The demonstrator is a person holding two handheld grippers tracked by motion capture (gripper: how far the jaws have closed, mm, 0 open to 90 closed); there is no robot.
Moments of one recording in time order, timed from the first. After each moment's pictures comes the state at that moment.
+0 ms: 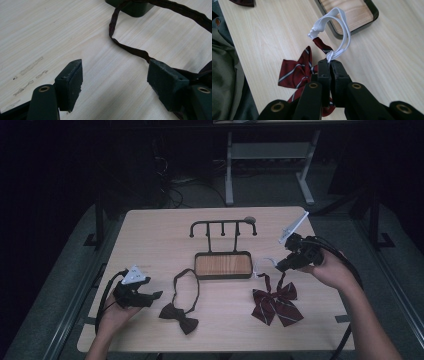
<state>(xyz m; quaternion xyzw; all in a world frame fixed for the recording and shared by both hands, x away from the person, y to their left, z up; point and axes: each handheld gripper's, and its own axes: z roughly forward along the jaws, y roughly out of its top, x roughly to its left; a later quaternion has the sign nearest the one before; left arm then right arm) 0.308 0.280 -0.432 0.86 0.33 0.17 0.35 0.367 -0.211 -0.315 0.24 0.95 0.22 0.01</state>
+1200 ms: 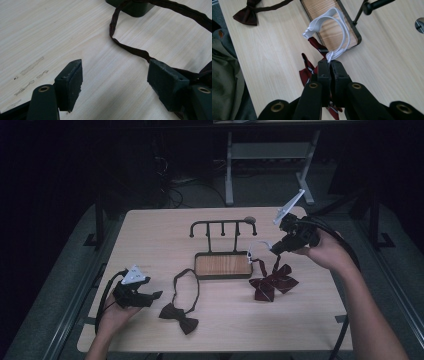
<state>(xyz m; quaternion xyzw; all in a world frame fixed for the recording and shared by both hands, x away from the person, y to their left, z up) 0.308 0.281 -0.431 0.86 0.33 0.17 0.35 0.385 -0.193 -0.269 0.23 0.95 0.23 0.03</state>
